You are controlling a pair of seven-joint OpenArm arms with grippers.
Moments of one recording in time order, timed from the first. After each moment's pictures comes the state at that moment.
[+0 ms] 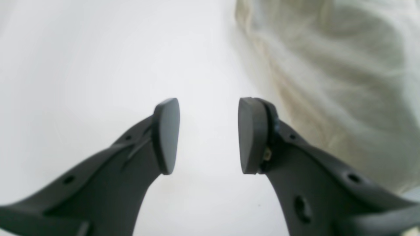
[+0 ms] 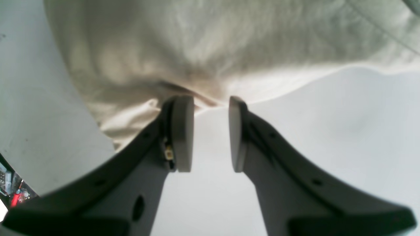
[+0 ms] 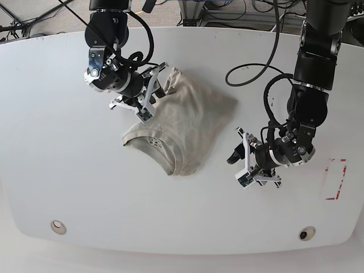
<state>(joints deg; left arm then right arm) -21.2 -20.2 15.2 83.6 -15.6 -41.6 43.6 -8.5 -0.5 5.6 104.6 12.8 41.1 -63.8</state>
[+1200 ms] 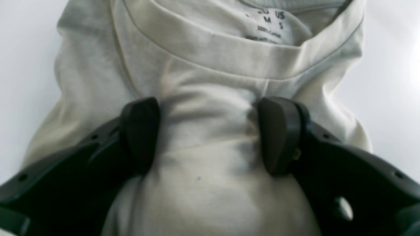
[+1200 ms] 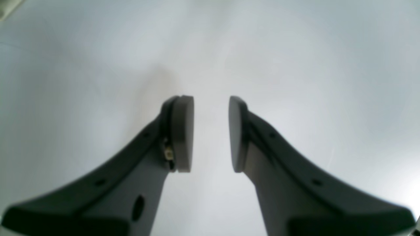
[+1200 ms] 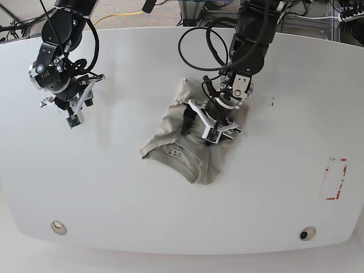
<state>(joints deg) -3.9 1.2 10.2 65.5 2.9 -14.5 5.4 -7.6 9.5 25.4 109.5 13.6 41.1 -69.4</state>
